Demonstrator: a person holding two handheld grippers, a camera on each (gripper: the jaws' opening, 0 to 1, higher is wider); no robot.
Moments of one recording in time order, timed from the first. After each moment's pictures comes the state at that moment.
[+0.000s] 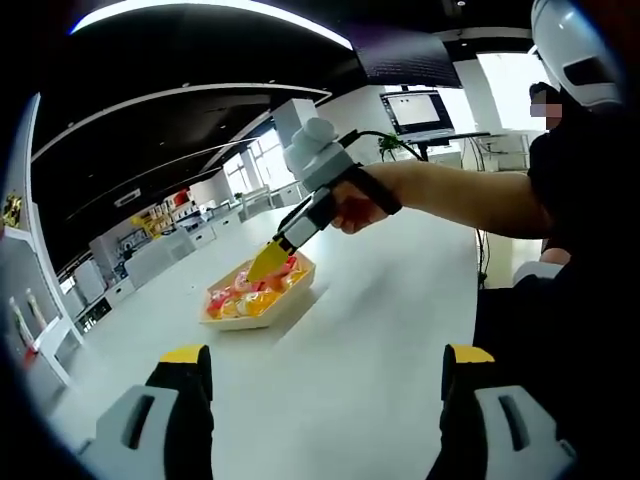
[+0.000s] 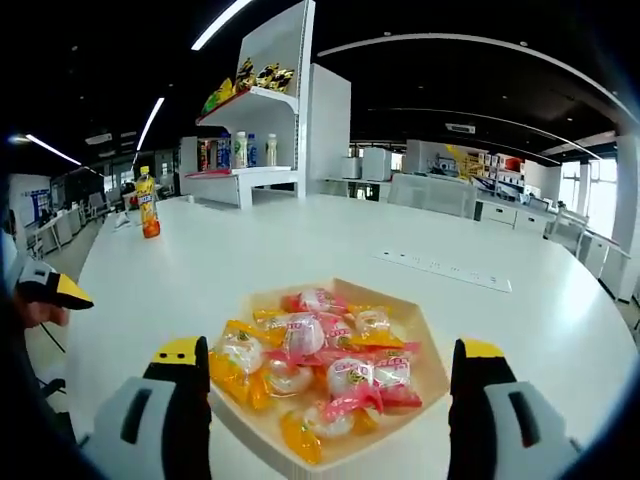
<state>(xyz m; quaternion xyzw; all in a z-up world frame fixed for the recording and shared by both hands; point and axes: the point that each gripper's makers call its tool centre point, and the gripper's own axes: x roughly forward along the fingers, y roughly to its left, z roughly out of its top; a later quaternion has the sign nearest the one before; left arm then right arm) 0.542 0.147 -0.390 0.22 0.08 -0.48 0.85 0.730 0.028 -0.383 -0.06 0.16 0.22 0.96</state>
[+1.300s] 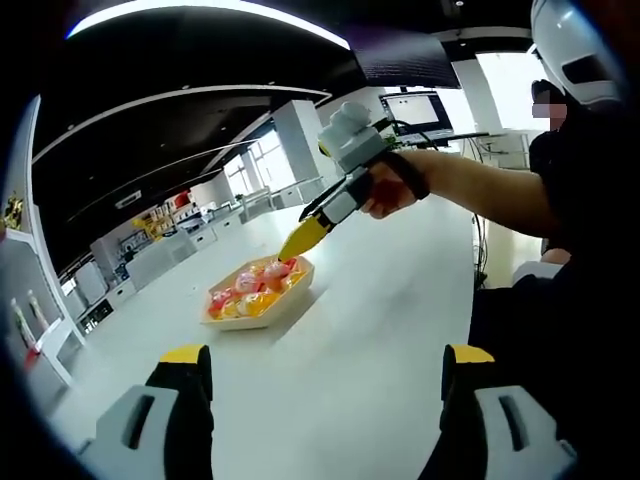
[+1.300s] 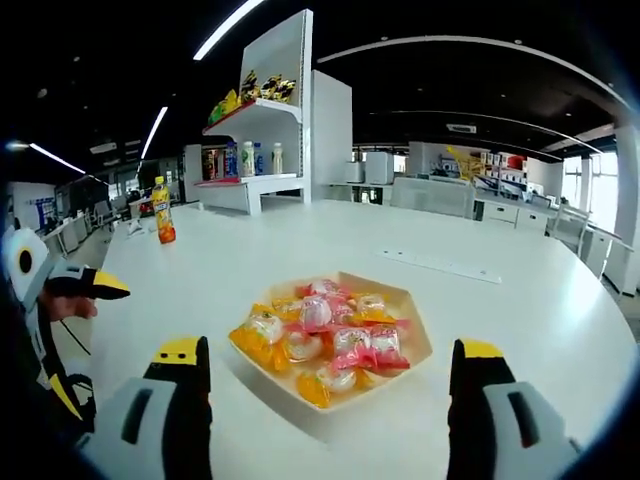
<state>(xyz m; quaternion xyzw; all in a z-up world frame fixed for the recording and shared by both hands) 0.538 0.151 -0.388 0.22 0.07 -0.47 0.85 0.672 0.012 -0.370 -0.04 0.16 0.23 0.96</state>
